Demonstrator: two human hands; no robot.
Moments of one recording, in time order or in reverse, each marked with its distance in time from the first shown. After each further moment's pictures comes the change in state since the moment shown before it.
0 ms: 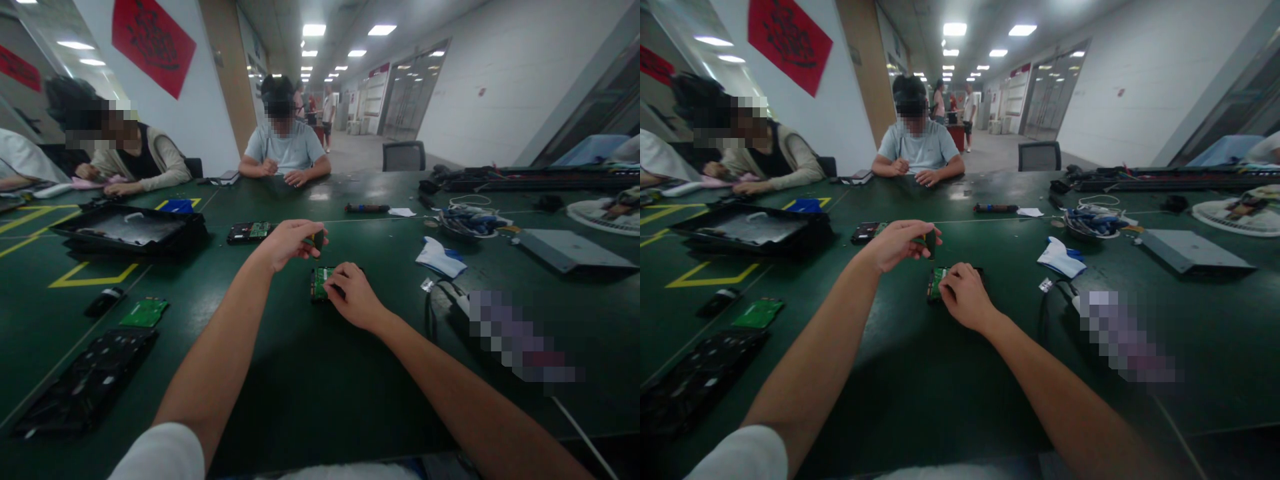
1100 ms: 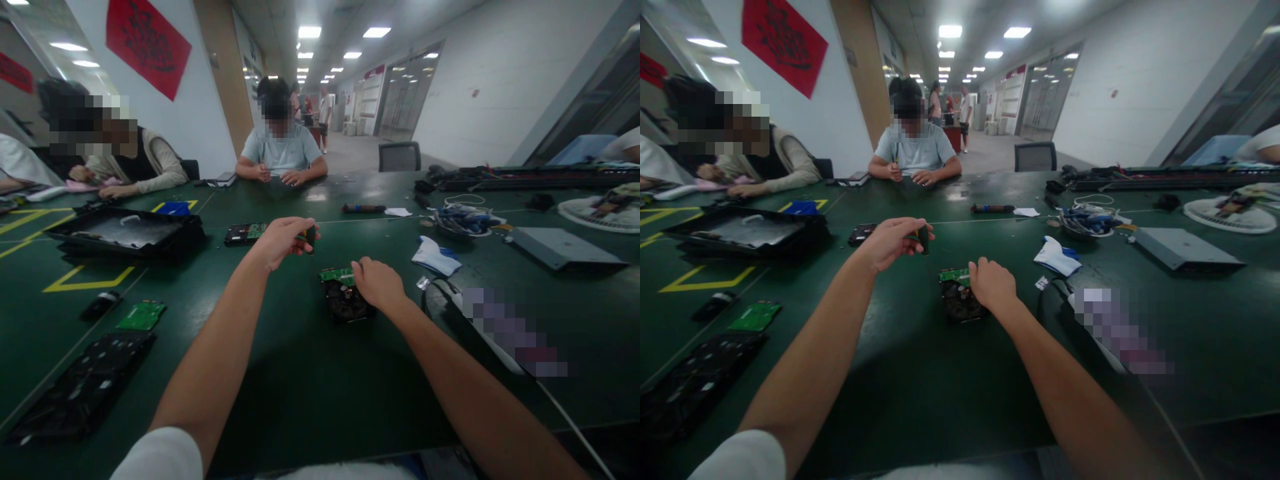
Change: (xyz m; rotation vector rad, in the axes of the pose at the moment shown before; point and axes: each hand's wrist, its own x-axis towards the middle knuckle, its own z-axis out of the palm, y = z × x) left_hand 0.002 0.000 -0.004 -0.044 0.094 0.021; right_hand 0.010 0.023 -0.032 -0.437 -0.183 0.612
